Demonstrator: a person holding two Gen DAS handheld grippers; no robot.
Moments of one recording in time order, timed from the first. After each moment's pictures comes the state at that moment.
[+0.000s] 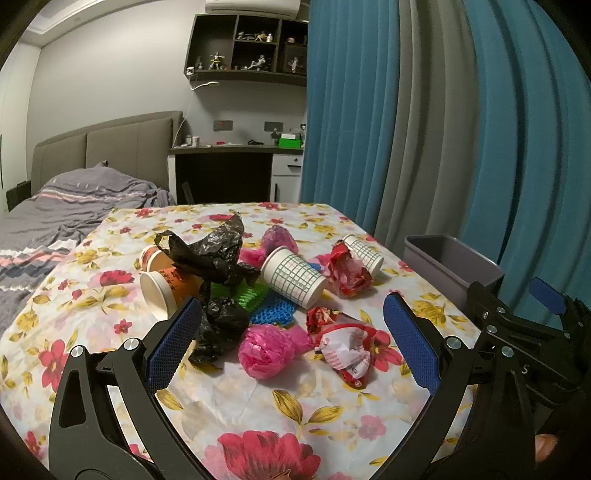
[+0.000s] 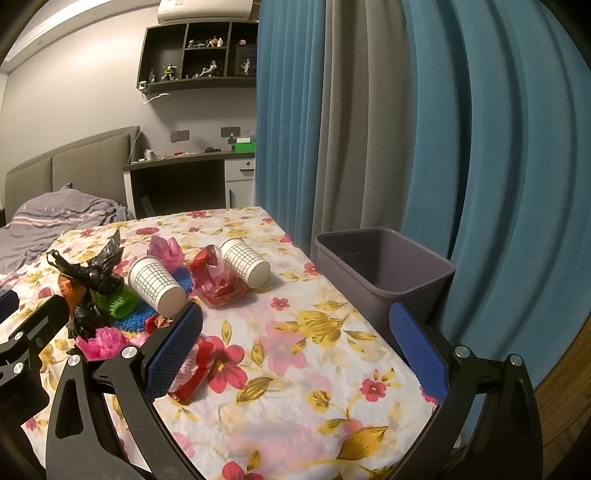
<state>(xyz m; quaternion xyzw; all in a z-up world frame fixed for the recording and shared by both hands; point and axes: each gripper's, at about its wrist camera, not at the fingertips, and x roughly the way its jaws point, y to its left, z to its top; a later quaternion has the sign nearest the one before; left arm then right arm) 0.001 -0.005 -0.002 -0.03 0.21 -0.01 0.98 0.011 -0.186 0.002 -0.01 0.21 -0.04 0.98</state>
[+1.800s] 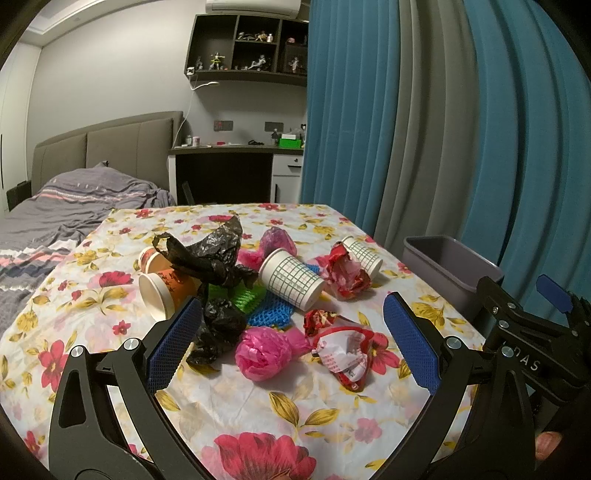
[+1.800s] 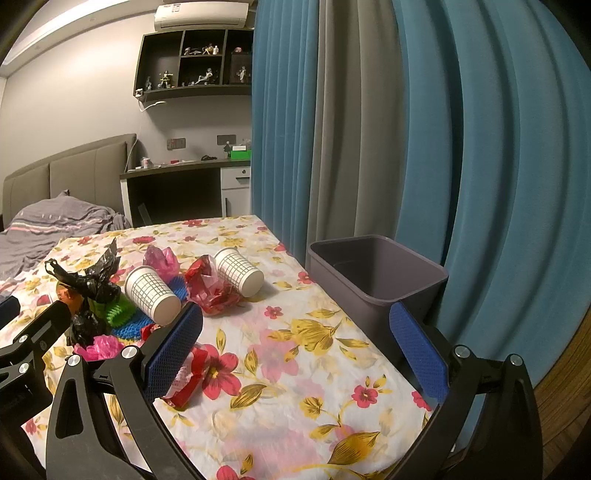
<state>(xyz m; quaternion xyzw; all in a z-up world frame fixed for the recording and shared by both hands) 0.000 -0.005 -0.001 -0.04 0.21 -0.01 0.98 0.010 -0.193 0.010 -0.01 0.20 -0.05 0.98</state>
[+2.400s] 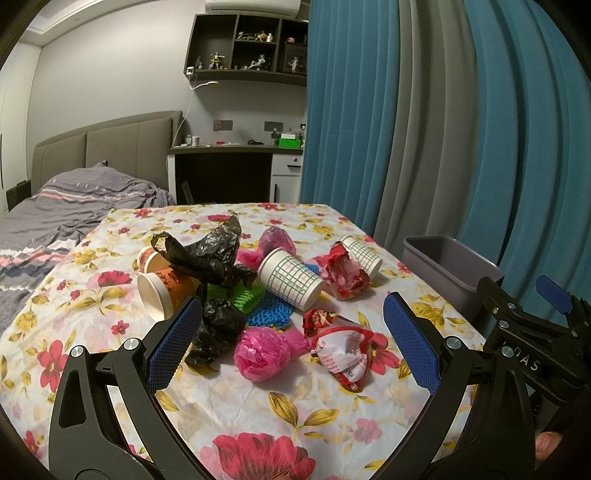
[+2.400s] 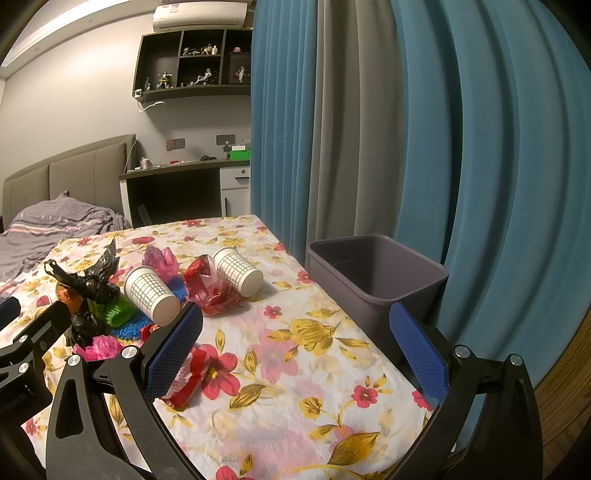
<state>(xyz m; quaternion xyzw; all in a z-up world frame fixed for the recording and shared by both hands) 0.000 -0.005 -0.001 -0.04 0.21 -0.01 0.98 0.009 -0.193 0.008 -0.01 0.20 -0.05 0.98</state>
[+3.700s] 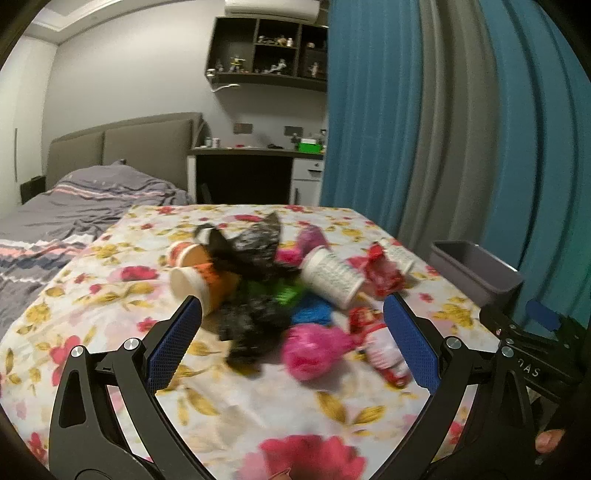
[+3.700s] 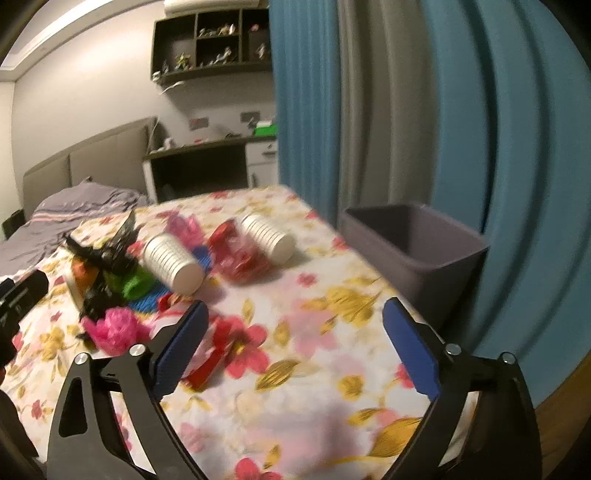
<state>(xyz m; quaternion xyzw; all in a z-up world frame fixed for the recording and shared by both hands) 0.000 0.029 -0.020 -0.04 0.19 0.03 0.98 0.025 -0.180 -0.031 0.00 0.25 0.02 0.97</state>
